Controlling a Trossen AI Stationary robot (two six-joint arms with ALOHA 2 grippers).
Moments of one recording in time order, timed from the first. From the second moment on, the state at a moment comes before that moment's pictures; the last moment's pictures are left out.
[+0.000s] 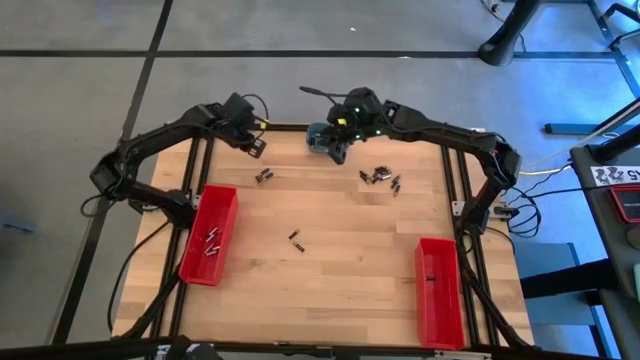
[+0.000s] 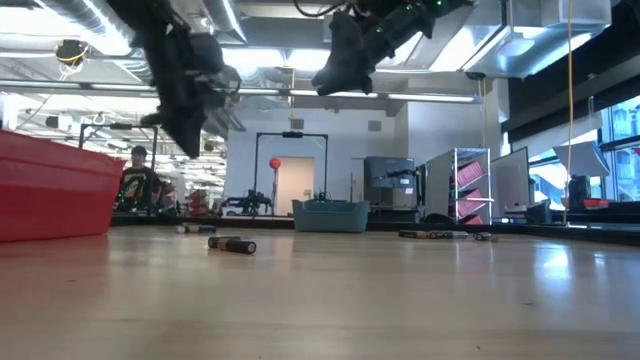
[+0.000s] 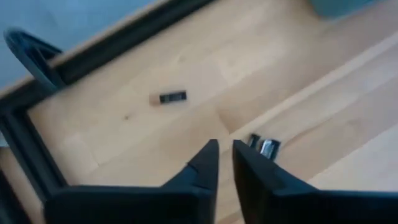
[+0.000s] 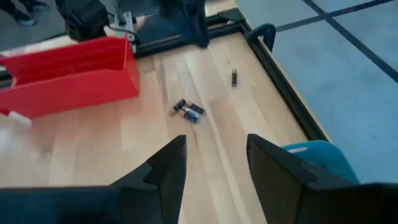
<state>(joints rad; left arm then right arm) 0.82 1.34 1.03 -0.84 -0.08 -0.20 -0.42 1.73 1.59 -0.44 -0.24 -0.01</state>
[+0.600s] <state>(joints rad) 0.94 1.44 0.92 -0.79 0.03 -0.12 -0.39 1.73 1.59 -0.36 -0.26 0.35</state>
